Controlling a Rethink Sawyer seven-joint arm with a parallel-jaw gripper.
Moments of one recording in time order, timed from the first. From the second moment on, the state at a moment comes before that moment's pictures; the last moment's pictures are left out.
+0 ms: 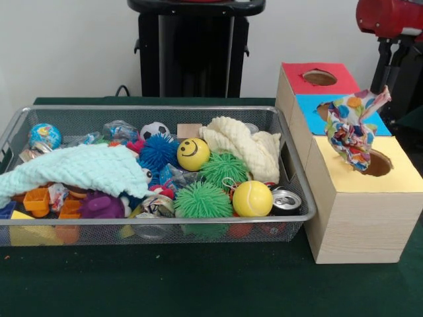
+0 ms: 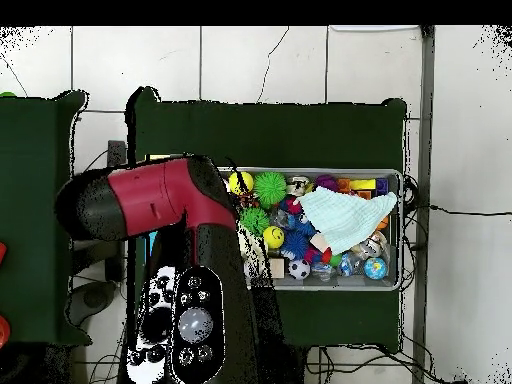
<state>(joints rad) 0.10 -0.74 -0.01 1.38 -0.21 0.74 1.58</state>
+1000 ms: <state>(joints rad) 0.17 -0.61 -0.08 1.39 -0.14 0.52 1.67</state>
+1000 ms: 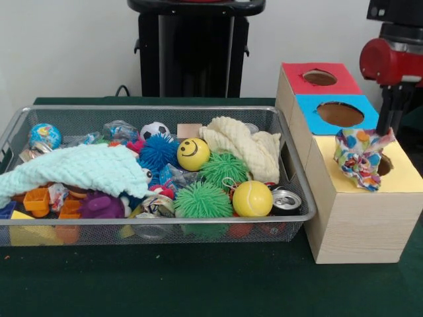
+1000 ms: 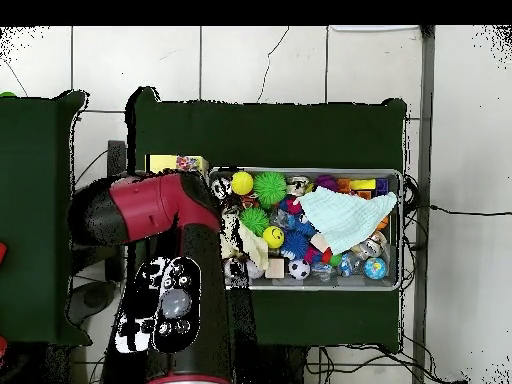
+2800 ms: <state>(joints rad) 0.23 -0.40 -0.19 1.39 -0.07 0.15 1.70</state>
